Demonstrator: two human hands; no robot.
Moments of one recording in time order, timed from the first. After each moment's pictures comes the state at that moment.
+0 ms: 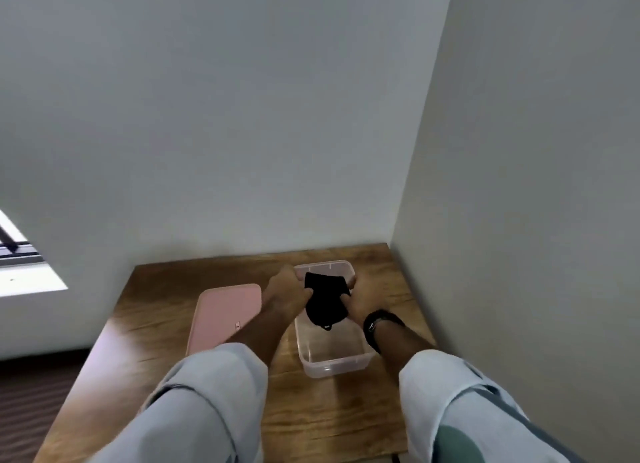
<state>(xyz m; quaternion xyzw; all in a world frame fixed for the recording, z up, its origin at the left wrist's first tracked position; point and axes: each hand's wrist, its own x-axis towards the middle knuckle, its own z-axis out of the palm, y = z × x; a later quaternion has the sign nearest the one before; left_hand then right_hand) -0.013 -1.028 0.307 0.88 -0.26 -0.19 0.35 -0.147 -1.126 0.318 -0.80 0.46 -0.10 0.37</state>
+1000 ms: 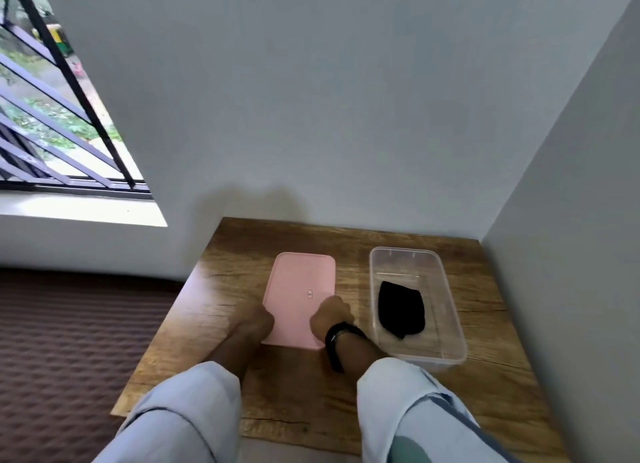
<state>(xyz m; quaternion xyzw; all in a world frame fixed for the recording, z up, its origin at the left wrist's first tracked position) 0.058 -0.847 0.239 0.96 -0.03 -0.21 0.20 -0.027 -0.976 0.257 -0.84 0.41 0.08 0.36</state>
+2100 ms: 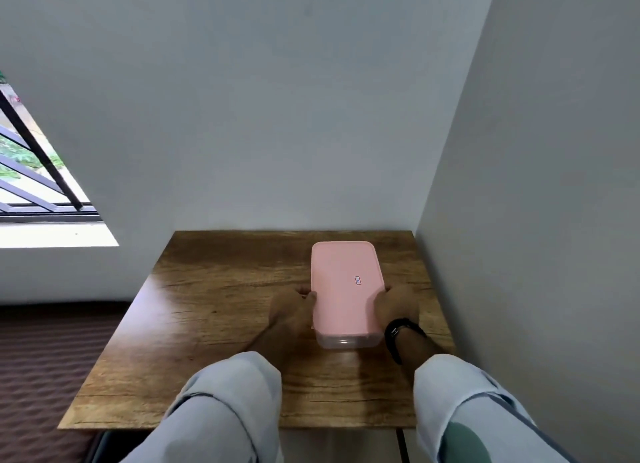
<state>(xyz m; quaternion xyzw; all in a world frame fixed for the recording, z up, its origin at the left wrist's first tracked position) -0.068 -0.976 0.279 0.85 -0.12 -0.24 0.45 -0.181 -1.130 0.276 -0.73 0.58 -0.13 0.35</state>
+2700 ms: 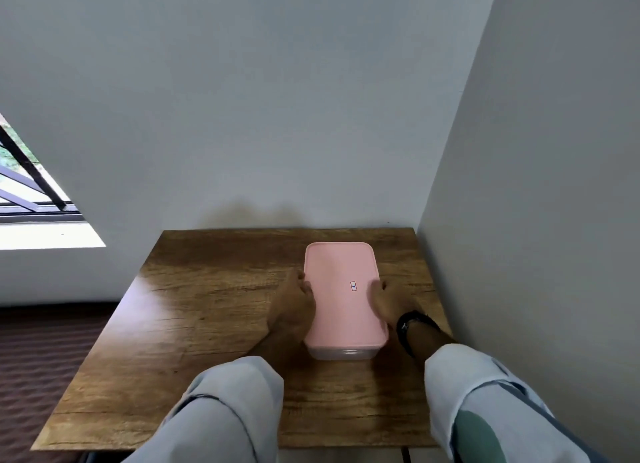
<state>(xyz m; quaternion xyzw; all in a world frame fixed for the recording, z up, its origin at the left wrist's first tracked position) -0.058 -1.012 0.262 0.89 -0.17 -0.11 0.41 -0.165 -1.174 0.255 -0.80 0.48 -0.03 0.36</state>
